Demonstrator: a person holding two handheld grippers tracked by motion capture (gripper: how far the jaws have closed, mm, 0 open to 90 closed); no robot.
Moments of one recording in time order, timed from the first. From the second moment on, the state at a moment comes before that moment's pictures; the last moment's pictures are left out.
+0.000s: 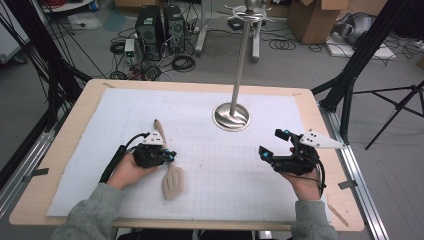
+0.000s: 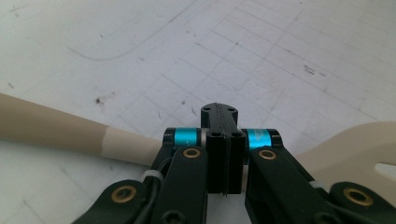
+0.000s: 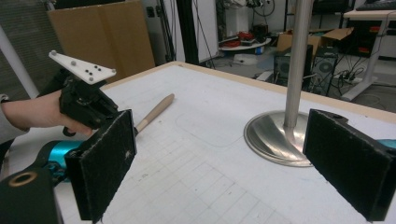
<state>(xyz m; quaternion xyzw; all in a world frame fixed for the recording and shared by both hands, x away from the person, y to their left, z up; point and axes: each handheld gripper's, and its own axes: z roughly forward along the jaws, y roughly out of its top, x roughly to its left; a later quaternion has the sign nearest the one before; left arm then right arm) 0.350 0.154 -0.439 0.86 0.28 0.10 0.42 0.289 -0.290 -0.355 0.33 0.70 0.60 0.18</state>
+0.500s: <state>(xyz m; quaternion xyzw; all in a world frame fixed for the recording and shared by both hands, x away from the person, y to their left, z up) 0.335 0.197 -0.426 0.83 0.29 0.11 0.46 0.289 -0.290 -0.356 0.32 0.70 0.61 0.18</state>
